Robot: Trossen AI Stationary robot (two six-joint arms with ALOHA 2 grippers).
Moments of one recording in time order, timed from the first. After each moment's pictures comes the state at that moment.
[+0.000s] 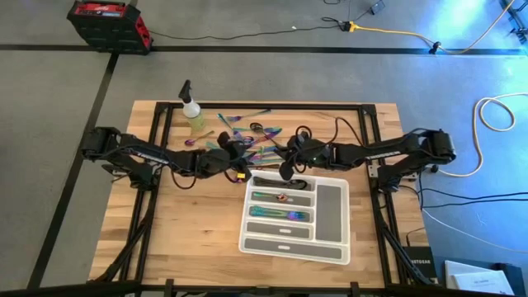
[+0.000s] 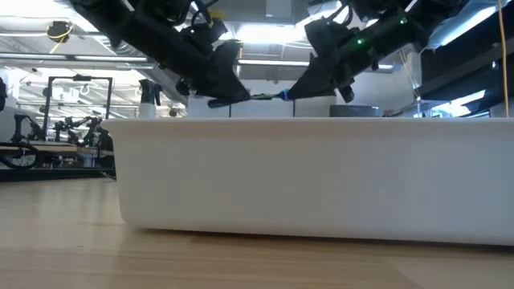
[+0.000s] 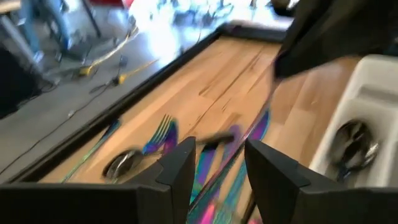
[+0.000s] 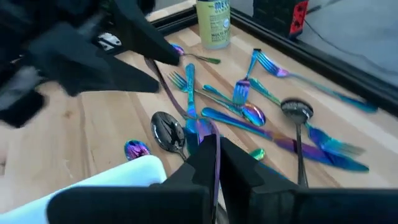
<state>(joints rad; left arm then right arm) -0.04 1.46 0.71 0.41 -0.62 -0.11 -0.05 1.43 0.76 0.18 0.30 0.36</state>
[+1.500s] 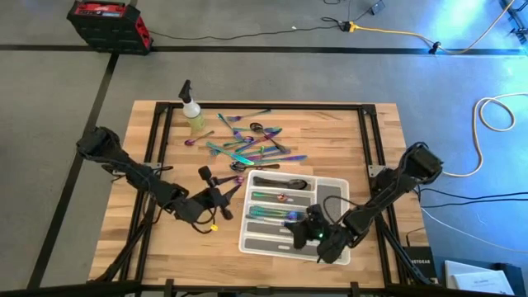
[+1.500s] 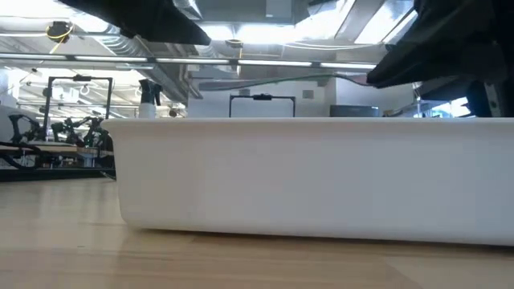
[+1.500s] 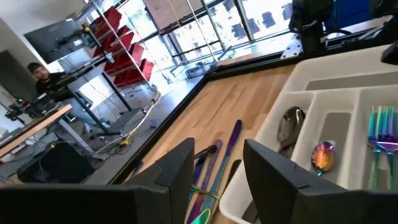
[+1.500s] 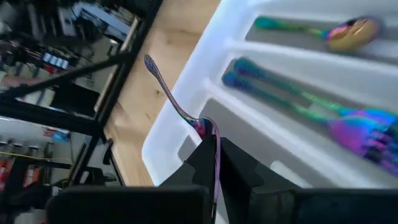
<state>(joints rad) -0.57 1.43 0.65 0.49 -1.19 0.16 0.75 1.71 0.88 0.03 0.79 1.65</state>
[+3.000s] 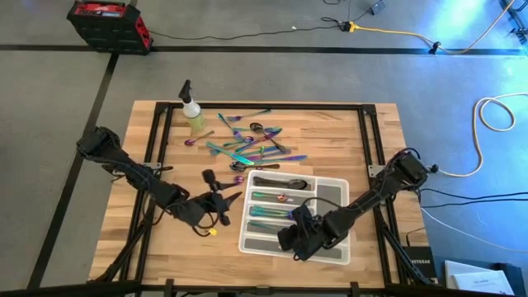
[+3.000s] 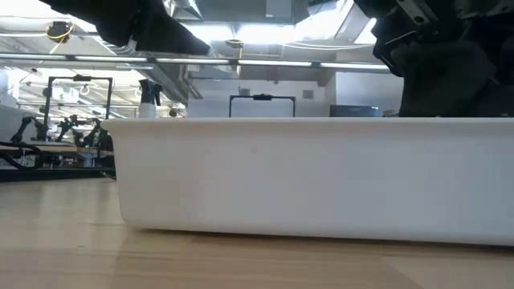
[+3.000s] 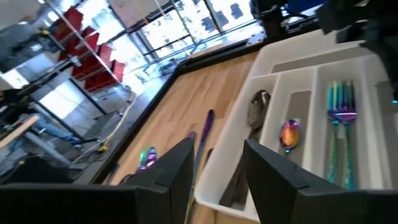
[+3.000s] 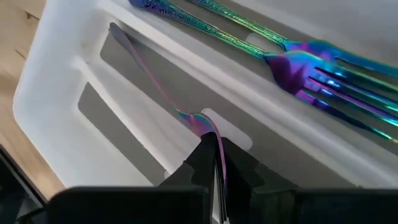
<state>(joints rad) -0.56 1.43 0.65 0.40 -1.05 0.14 0.63 1.84 1.13 -0.46 0.36 1.72</state>
